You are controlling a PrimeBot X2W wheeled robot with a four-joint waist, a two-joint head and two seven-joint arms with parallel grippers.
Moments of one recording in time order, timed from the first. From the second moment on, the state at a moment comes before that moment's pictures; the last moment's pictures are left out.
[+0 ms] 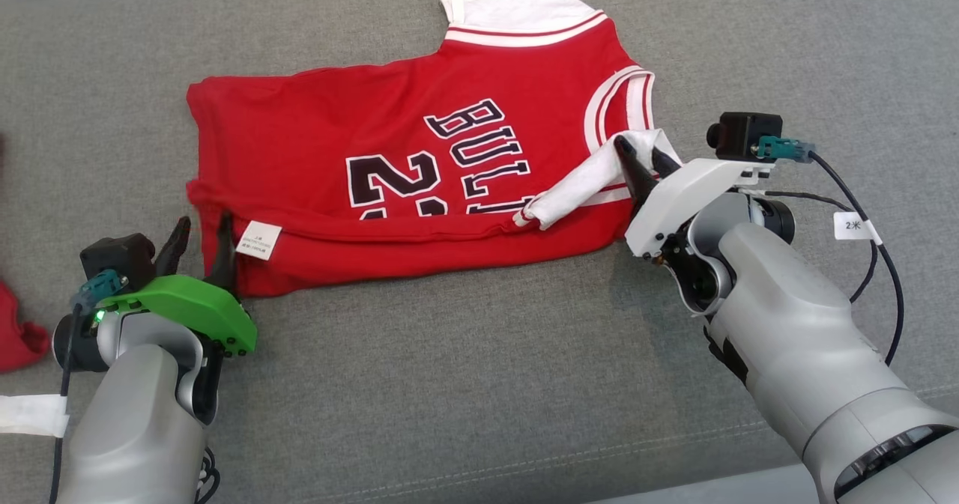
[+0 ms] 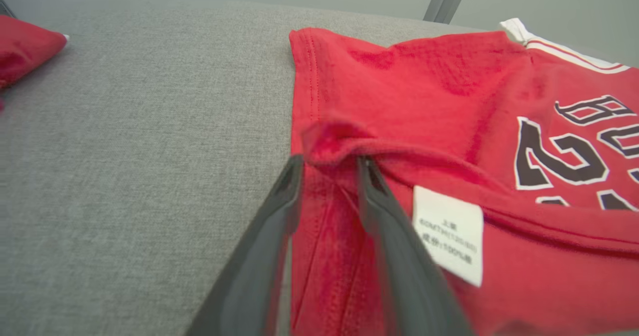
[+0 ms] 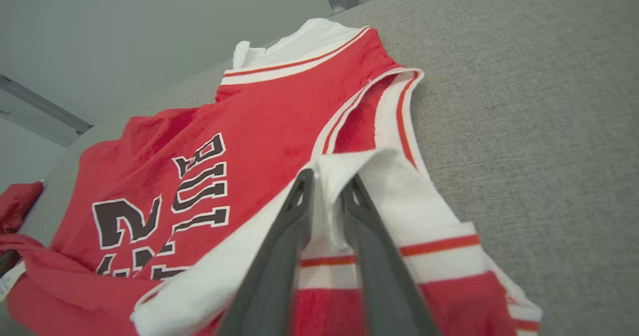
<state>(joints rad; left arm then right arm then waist) -0.60 0.22 -0.21 0.91 -0.49 -0.13 -0.26 -0.87 -0.08 0.50 1.03 0.82 0.13 -0.14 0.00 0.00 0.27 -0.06</state>
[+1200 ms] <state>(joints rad) -0.28 0.13 -0.06 0.60 -0.29 -0.11 -0.26 -0.58 -0.20 0.42 0.82 0.61 0.13 -0.26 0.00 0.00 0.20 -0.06</state>
